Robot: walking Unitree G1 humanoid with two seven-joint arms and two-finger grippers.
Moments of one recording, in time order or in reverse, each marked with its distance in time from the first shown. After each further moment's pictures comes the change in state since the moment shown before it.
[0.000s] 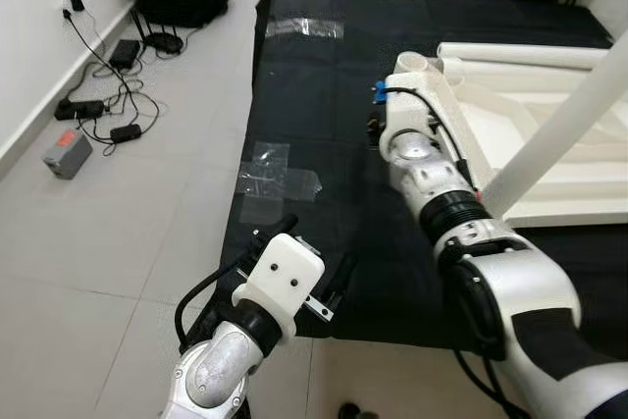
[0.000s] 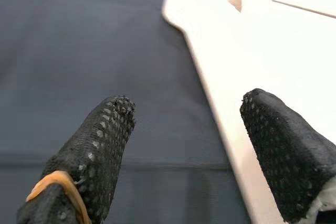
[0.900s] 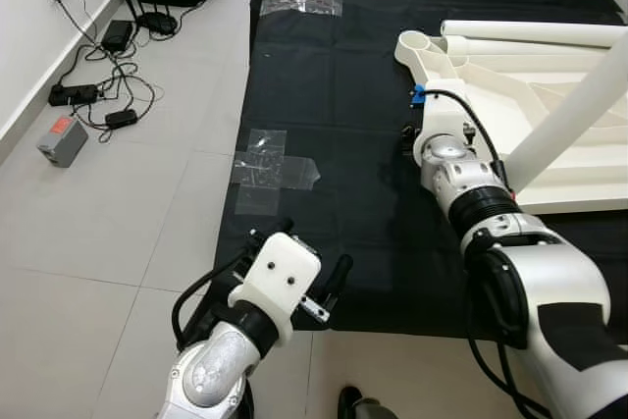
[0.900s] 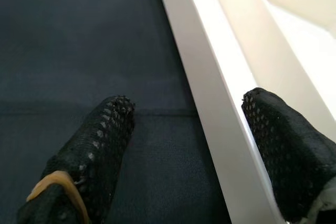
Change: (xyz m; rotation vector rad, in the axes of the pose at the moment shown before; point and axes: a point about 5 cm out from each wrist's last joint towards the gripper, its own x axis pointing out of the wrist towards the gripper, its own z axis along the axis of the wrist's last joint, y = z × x) left arm 0.000 0.001 -0.002 -0.006 0.045 0.003; right arm 0.004 -0.020 -0.013 0.031 0.164 0.025
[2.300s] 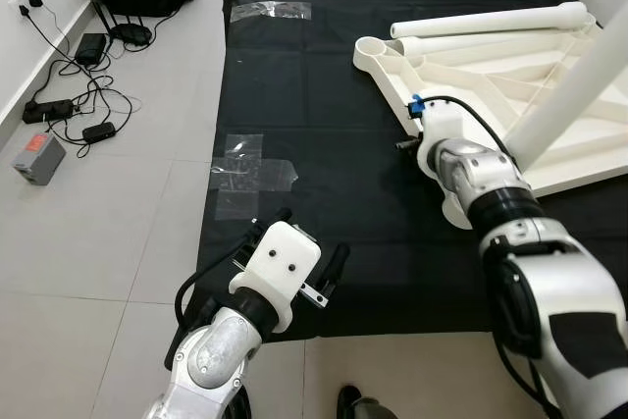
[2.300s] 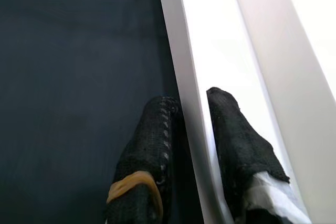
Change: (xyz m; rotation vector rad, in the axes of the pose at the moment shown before) left arm 0.012 0.007 -0.001 0.037 -0.015 0.012; right arm -0.006 -0.019 -0.016 -0.137 0.103 0.251
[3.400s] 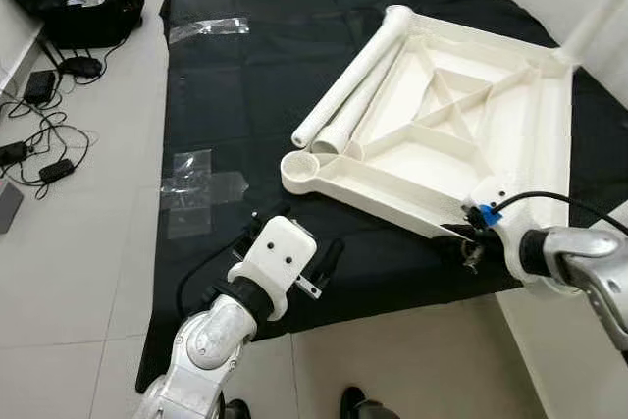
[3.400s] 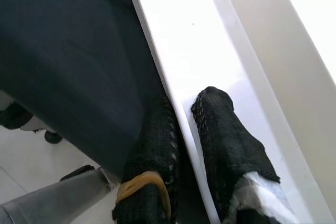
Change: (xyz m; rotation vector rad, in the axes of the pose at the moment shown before) left arm 0.008 0.010 -0.010 0.041 -0.009 -0.019; right arm -0.101 -0.034 -0.079 -0.354 0.082 0.618
